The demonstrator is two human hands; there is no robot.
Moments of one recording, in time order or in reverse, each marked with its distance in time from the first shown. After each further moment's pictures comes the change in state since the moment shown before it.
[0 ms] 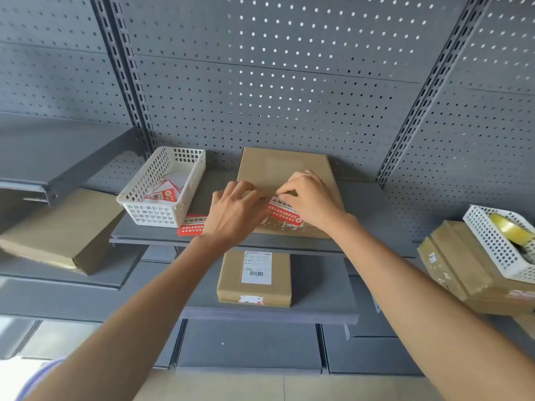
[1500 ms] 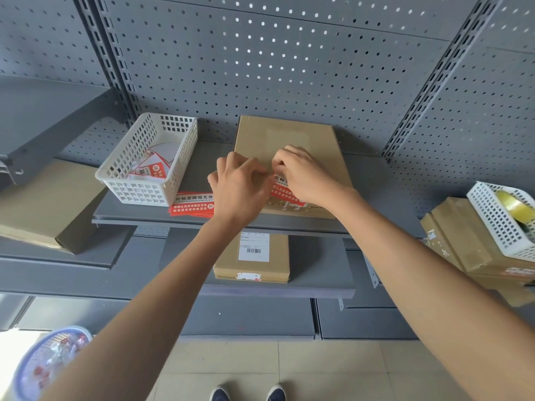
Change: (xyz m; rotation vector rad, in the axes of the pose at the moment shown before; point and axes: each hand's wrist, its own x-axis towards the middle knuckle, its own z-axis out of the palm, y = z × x) left_hand 0.009 0.025 0.005 -0.290 0.062 -0.377; right_hand 0.019 -0.004 0.018 -0.062 -0.183 -0.006
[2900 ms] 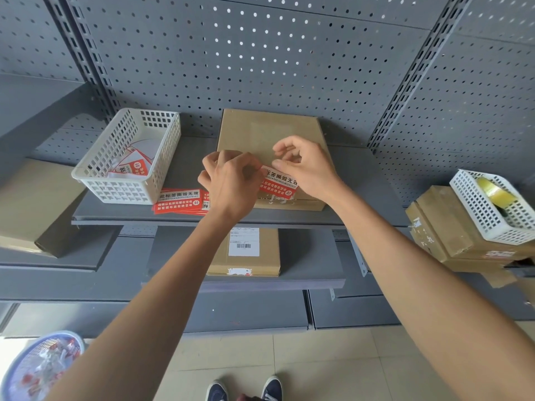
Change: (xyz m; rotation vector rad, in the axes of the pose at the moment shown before) left_hand -0.001 0.018 0.003 -0.082 -0.073 -0.095; right_hand -0.019 0.031 -0.001 0.575 0.234 0.088
